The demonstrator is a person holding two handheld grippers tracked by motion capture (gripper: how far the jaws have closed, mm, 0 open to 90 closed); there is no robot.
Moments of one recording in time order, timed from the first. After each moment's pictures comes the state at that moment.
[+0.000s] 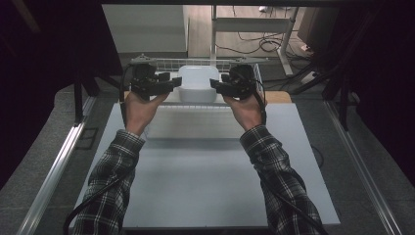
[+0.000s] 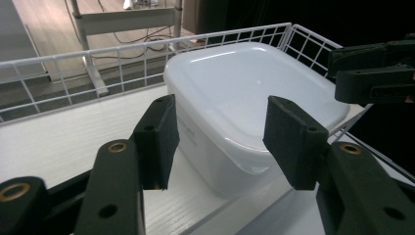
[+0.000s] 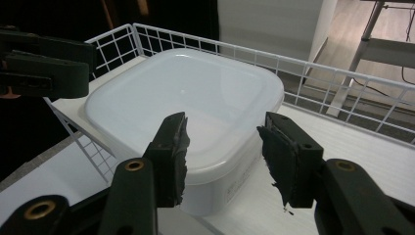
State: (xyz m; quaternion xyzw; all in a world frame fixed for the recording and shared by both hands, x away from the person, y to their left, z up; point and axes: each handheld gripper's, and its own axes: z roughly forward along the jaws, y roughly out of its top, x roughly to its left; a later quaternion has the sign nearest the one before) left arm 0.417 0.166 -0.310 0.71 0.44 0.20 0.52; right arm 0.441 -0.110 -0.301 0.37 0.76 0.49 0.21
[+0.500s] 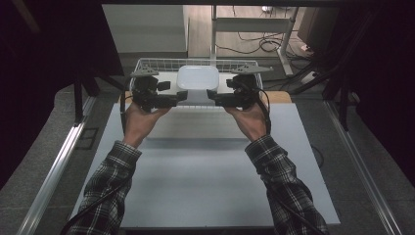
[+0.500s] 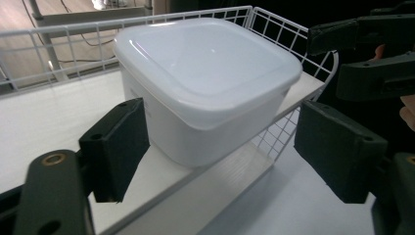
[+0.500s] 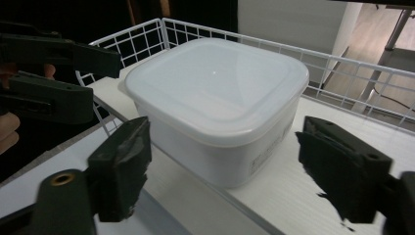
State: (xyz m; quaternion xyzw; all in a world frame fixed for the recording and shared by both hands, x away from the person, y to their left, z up) left arm 0.396 0.160 -0.332 0.73 0.40 0.16 0.54; right arm 0.419 -0.119 -0.309 0.33 0.77 0.51 0.20
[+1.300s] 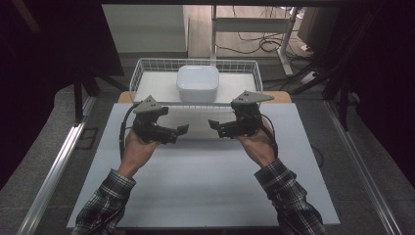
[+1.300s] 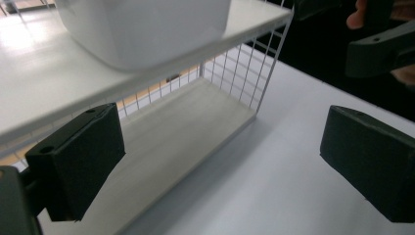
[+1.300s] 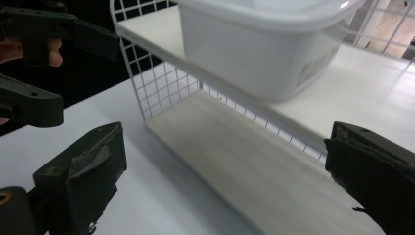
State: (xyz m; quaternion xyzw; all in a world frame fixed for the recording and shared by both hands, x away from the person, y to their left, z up) left arm 0.341 0.152 -0.376 0.76 0.35 0.18 0.51; right arm 0.374 -0.134 -0.351 0.29 0.80 0.49 0.19
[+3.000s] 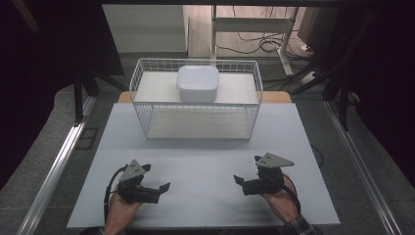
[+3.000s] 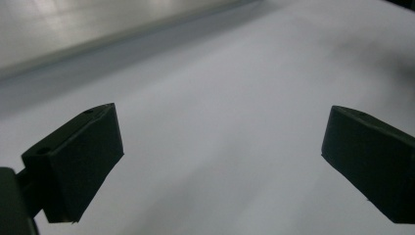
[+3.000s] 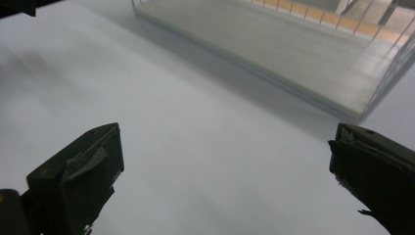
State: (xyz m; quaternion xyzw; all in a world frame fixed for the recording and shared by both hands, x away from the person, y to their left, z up) left arm 0.239 0.190 -0.514 0.78 0.41 0.15 0.46; right arm 0.290 -0.216 -0.477 0.33 0.82 0.43 0.18
